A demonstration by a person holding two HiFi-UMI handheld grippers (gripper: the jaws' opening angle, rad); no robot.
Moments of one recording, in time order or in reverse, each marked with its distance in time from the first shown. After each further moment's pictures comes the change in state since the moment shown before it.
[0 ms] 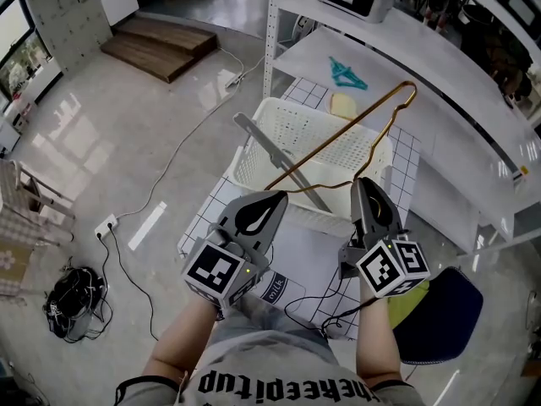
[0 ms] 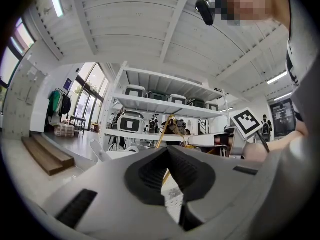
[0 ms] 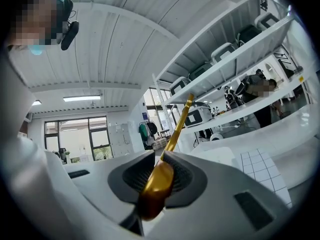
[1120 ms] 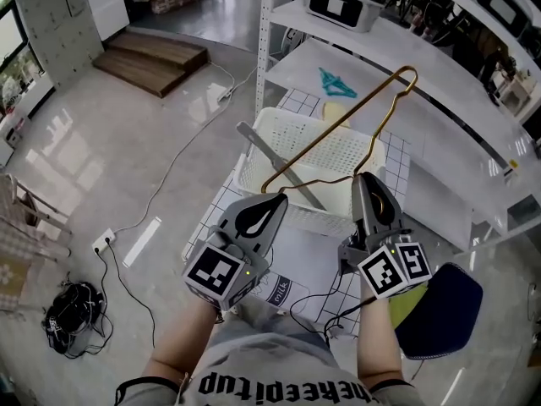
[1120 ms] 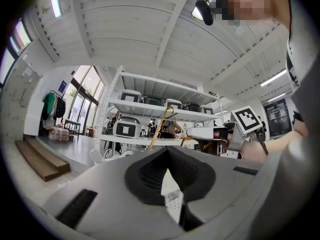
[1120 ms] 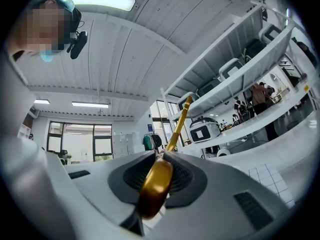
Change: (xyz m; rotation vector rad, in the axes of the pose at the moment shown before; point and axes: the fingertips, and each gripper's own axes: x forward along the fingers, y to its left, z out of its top) left arm -0.020 -0.007 0.021 -0.005 -0.010 -0.055; right arm -0.017 0.041 0.043 -0.069 -0.149 0.046
